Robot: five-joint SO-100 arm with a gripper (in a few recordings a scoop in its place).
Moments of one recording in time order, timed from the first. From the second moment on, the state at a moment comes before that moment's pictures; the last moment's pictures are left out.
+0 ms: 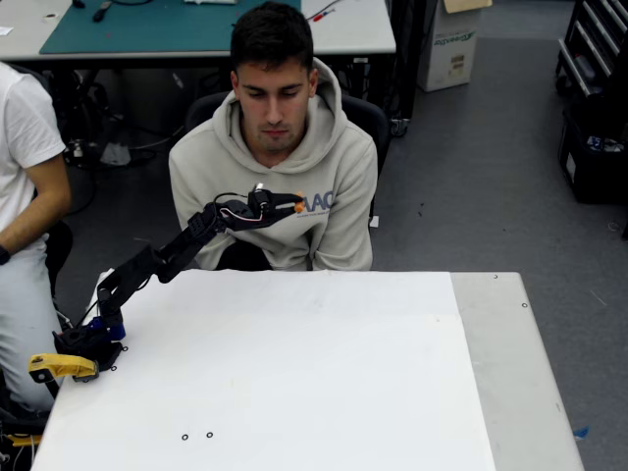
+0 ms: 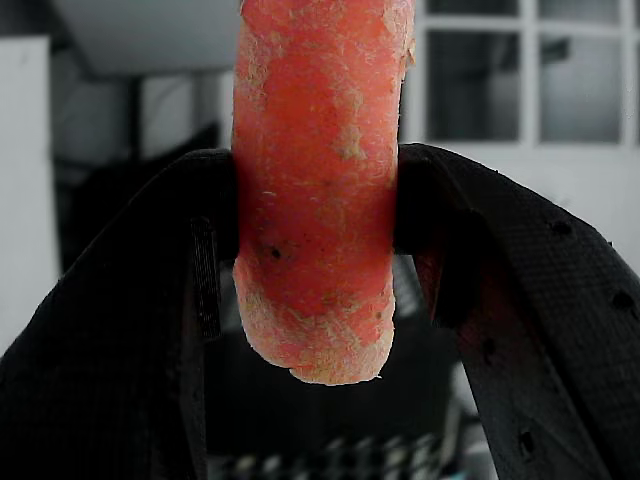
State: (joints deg) arm 16.3 38.8 -9.4 47.7 -80.3
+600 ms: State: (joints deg) arm 8.1 36.7 -6.1 13.2 -94.9
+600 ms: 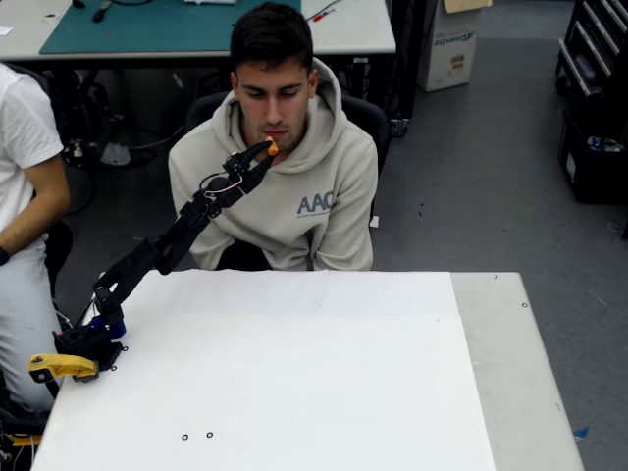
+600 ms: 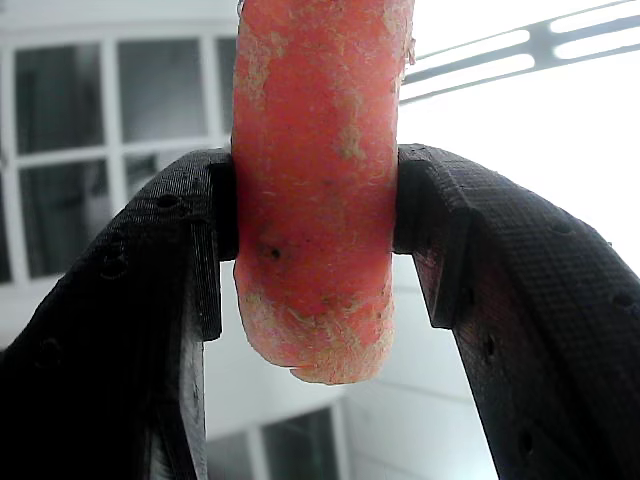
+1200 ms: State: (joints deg) arm 8.0 36.6 -4.1 9.6 -96.9
